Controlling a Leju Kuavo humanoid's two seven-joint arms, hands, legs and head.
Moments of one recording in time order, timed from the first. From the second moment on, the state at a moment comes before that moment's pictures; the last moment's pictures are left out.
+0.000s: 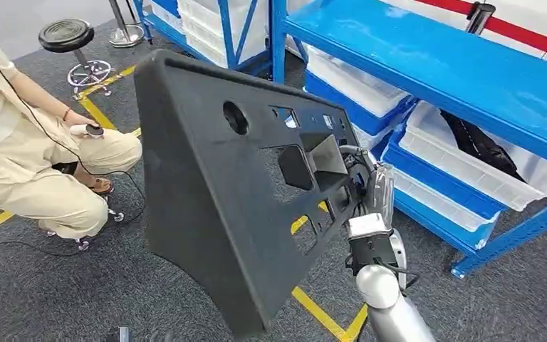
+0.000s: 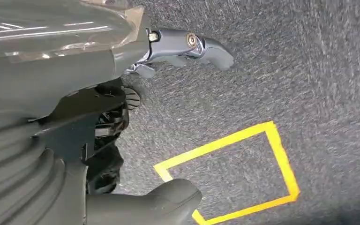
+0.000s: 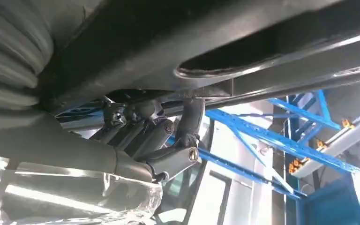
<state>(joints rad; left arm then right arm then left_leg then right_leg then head) -0.18 -0.20 0.28 -0.25 0.05 -0.13 -0.40 -0.11 -0.03 0.24 -1.74 0.41 -0.43 -0.38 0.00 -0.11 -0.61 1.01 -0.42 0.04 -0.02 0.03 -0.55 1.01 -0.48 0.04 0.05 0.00</state>
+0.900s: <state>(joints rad) -0.16 -0.20 0.28 -0.24 0.02 -0.13 -0.40 -0.08 -0.02 0.25 -1.74 0.40 -0.43 -0.37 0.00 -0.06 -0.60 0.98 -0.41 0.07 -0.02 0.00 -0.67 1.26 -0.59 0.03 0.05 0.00</state>
